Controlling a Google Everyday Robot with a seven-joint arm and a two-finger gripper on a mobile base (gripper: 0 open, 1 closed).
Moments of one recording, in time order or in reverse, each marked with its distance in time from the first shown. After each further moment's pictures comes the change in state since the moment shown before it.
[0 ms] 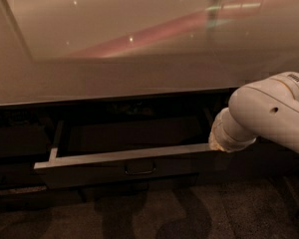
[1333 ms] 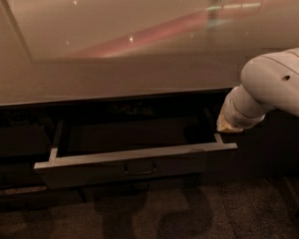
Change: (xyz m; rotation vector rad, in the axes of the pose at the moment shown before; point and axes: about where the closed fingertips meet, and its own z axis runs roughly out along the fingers) arm 0.028 -0.050 -0.007 0.001 -0.001 0.099
